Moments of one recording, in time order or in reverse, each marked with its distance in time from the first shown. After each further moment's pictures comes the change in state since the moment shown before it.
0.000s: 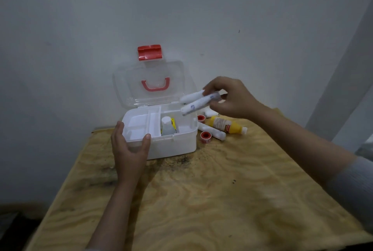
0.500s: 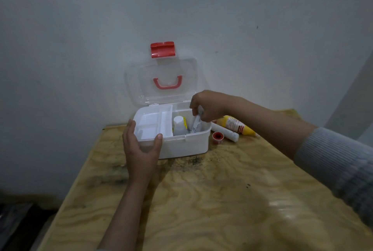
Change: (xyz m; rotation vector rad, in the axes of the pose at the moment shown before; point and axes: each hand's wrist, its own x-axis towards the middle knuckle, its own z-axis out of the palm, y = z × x) left_hand 0.002 -0.006 0.001 0.002 -0.004 -0.026; right_hand 0.057 0.005 0.073 -0.398 -0.706 0.039
